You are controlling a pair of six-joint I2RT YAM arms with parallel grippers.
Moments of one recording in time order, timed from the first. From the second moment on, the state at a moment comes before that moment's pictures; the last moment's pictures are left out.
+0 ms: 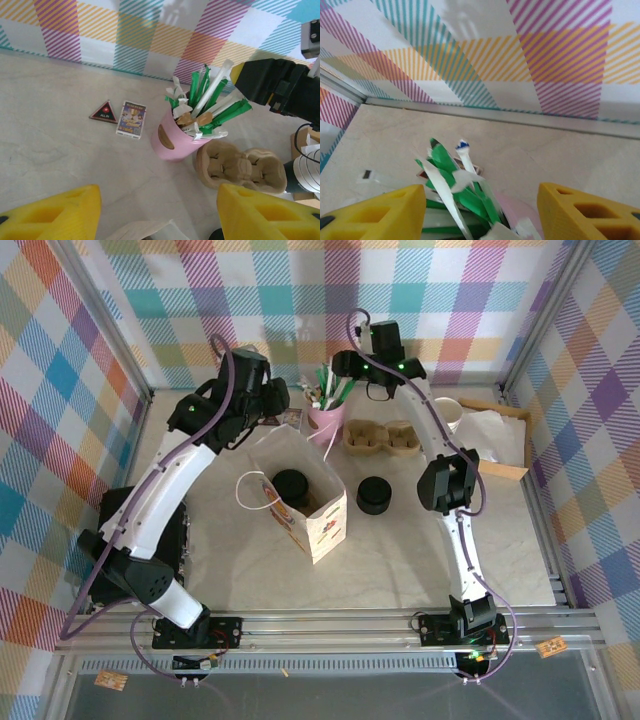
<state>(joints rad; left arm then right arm) -0.51 1.57 1.89 -0.93 -0.31 -0.55 0.36 2.47 2.64 -0.68 -0.26 0.31</state>
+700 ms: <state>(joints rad) -0.44 1.47 1.76 -0.92 -0.25 -0.52 0.40 2.51 2.64 -0.55 -0.30 0.28</state>
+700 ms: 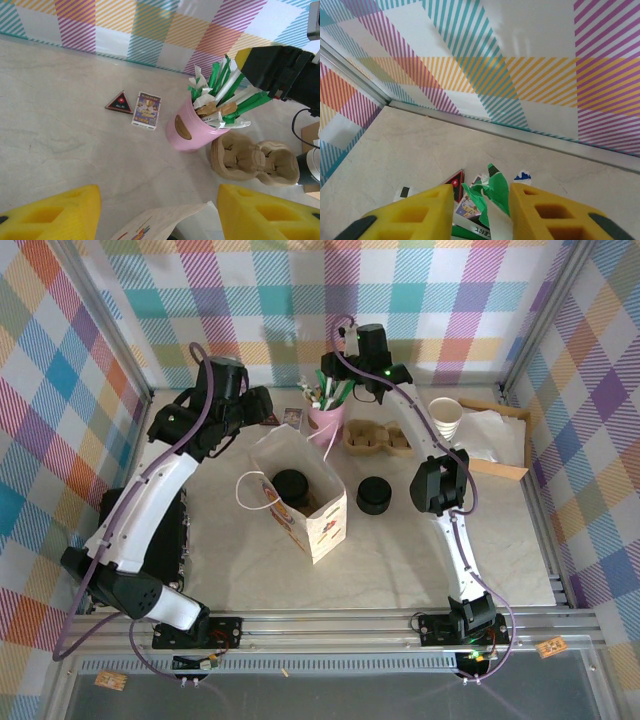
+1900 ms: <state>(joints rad) -0.42 1.40 1.70 -0.91 -0.27 -0.63 0.45 2.22 2.56 -0.54 -0.24 0.15</state>
